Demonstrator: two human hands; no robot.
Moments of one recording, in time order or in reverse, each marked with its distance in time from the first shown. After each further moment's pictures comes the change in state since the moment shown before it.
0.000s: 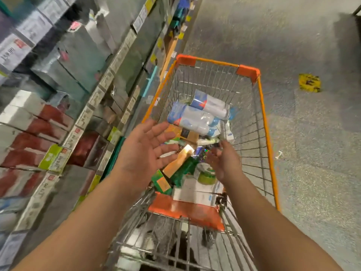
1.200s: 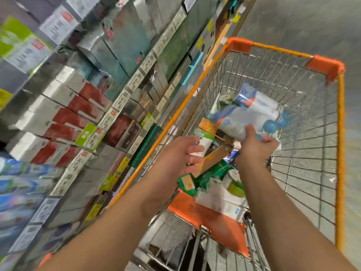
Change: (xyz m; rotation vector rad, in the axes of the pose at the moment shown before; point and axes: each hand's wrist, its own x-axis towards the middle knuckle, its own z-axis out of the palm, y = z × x) left_hand 0.045 -0.037 -0.016 0.213 0.234 -0.057; right_hand 0.093 0.021 0.066 -0.005 0.340 -0.420
